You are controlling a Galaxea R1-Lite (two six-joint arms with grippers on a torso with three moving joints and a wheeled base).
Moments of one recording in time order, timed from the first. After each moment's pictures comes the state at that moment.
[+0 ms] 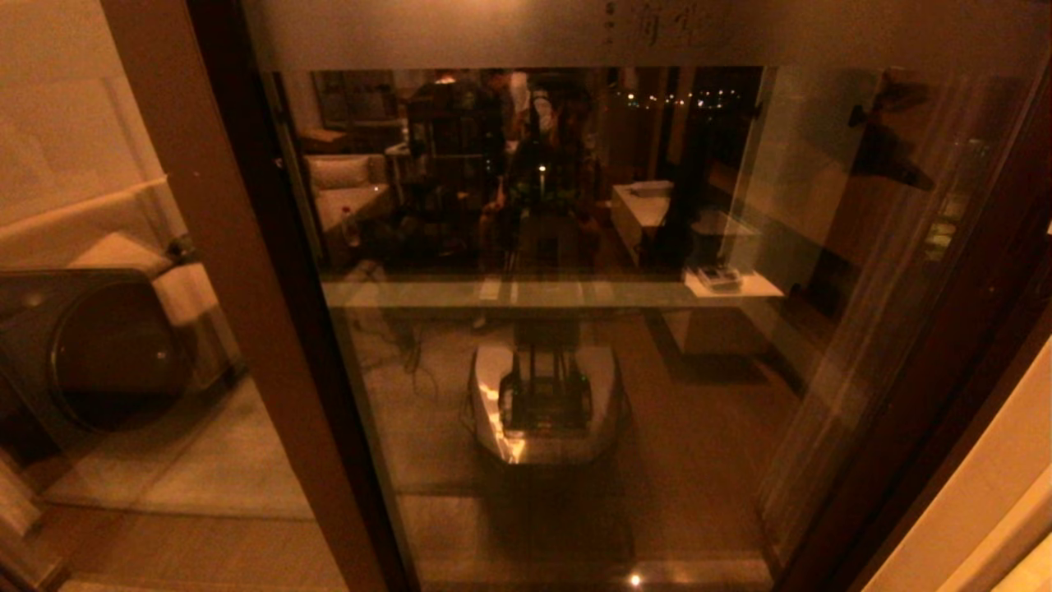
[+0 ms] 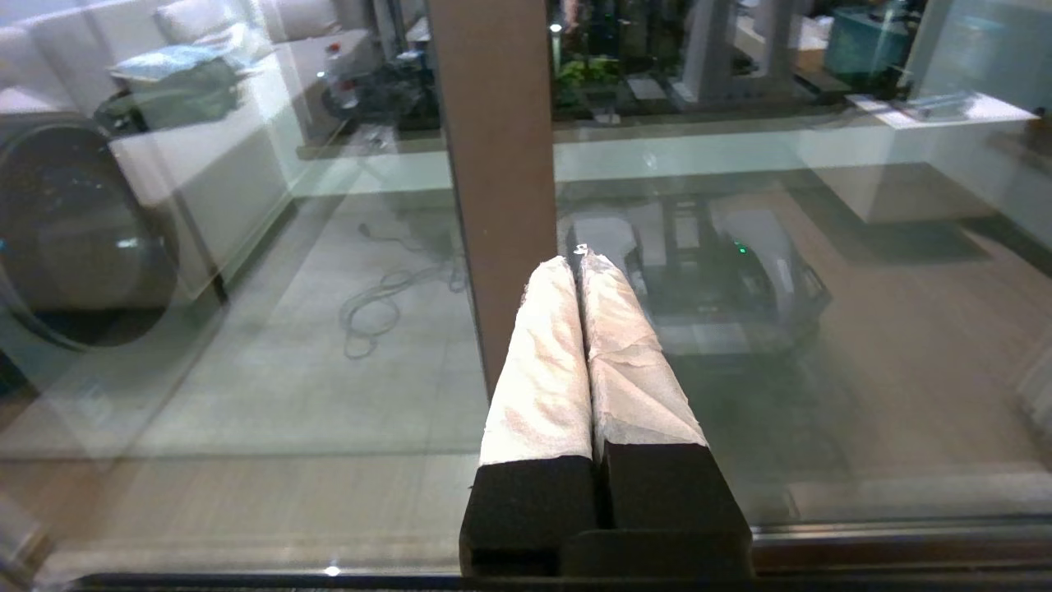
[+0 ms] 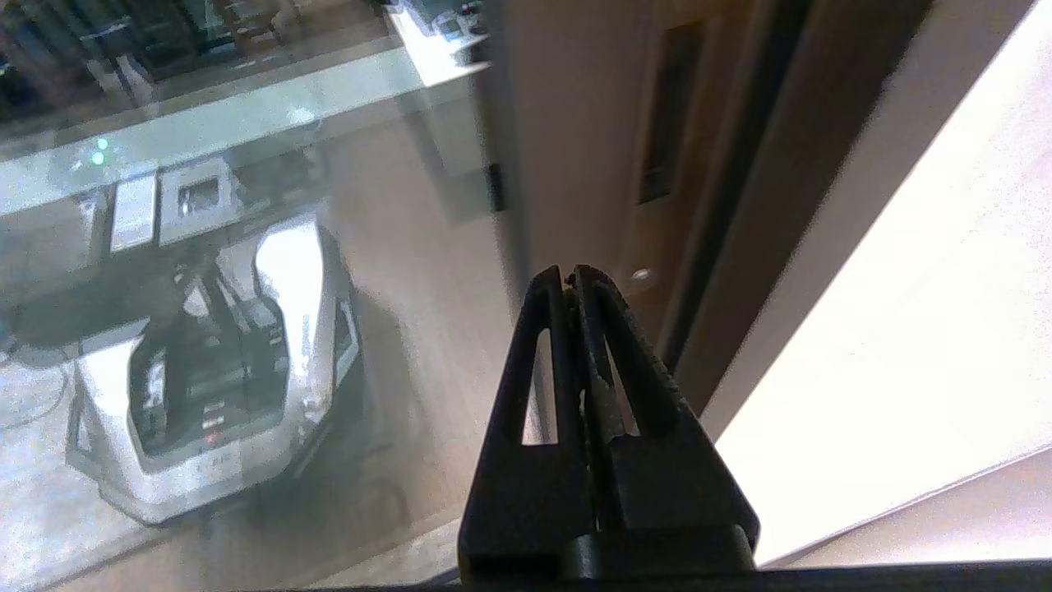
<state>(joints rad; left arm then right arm) 0.00 0.00 0.00 -0.07 -0.04 0.07 -0.46 1.70 -1.42 -0.02 0.09 0.00</state>
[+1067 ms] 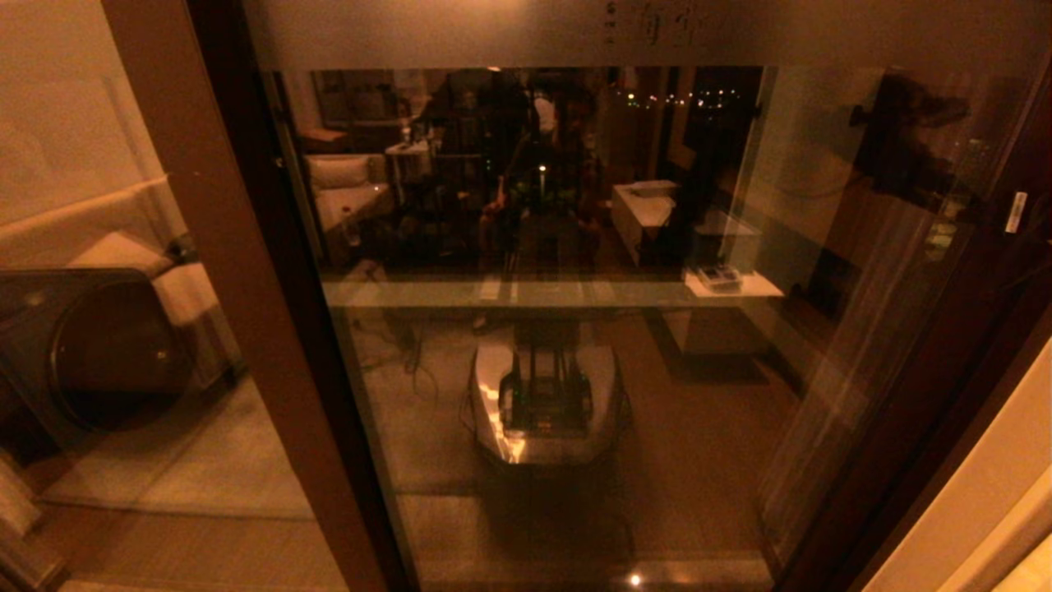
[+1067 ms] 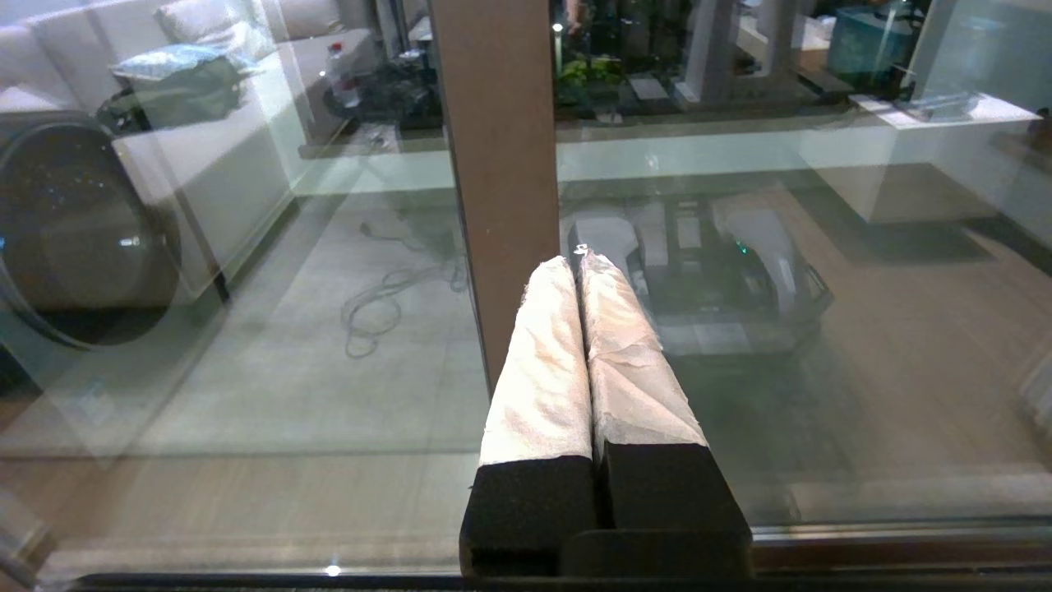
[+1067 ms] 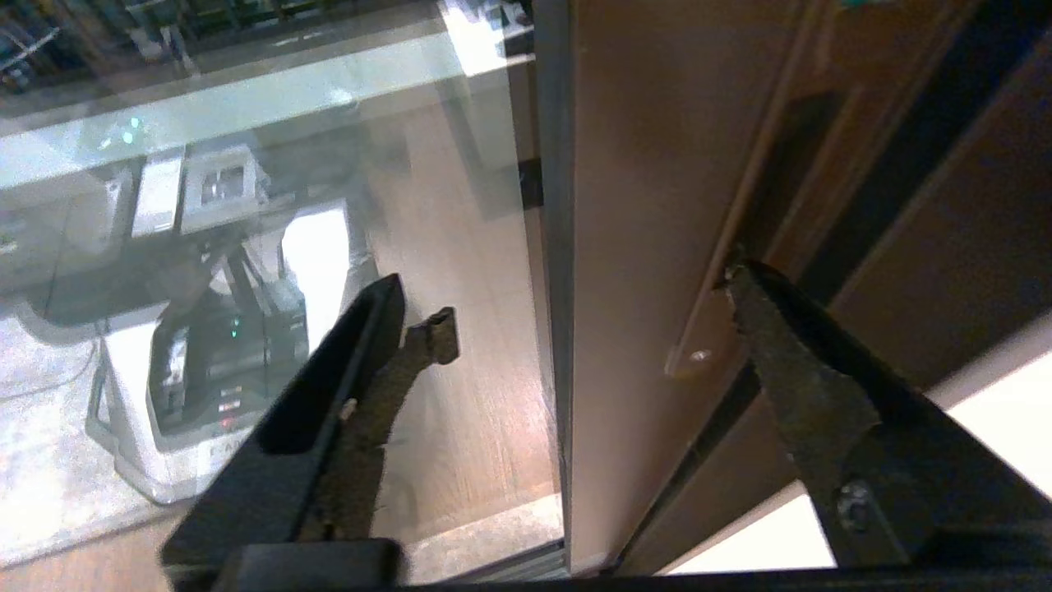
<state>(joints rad) 0.00 0.00 0.00 -0.07 -0.04 0.07 -0.47 1.88 -1.60 0.00 0.17 -0.02</state>
